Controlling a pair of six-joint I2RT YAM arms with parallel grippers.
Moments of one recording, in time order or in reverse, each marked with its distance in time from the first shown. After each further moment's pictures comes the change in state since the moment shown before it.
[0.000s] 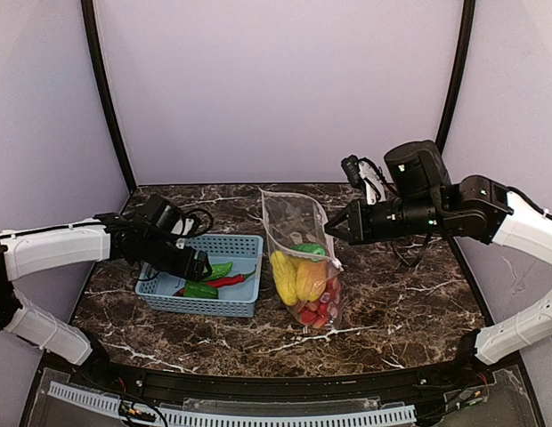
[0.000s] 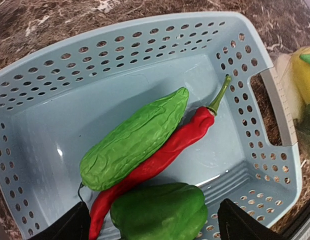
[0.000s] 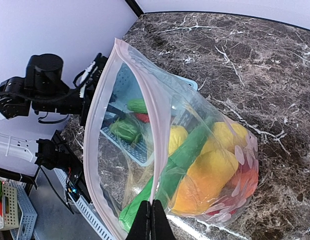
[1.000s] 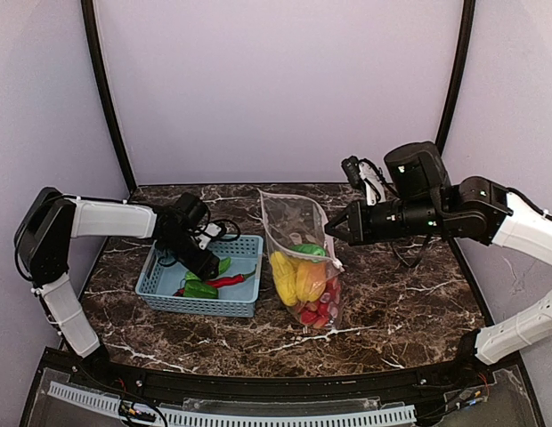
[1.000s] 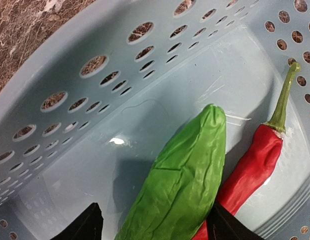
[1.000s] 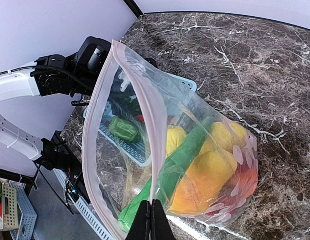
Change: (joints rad) left arm 0.083 0.462 0.233 0.011 0.037 0.442; right arm 0.000 -0.008 -0.010 0.008 0.005 0.006
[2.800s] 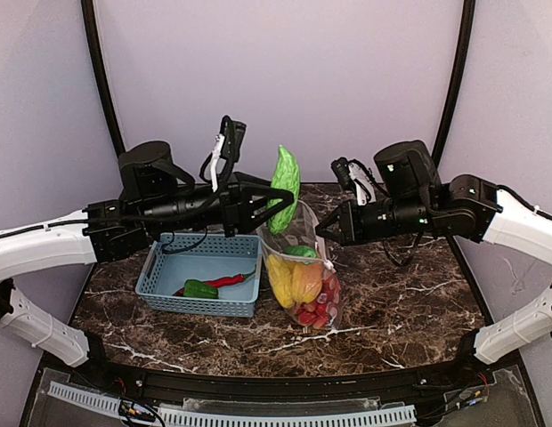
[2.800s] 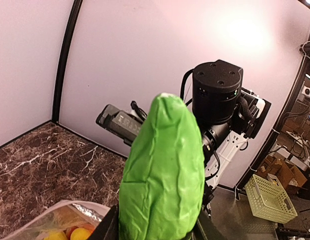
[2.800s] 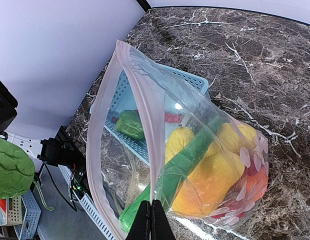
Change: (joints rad) left arm -0.496 -0.468 0.052 0.667 0.241 -0.438; right arm 0.000 0.049 0.021 0.023 -0.049 -0.003
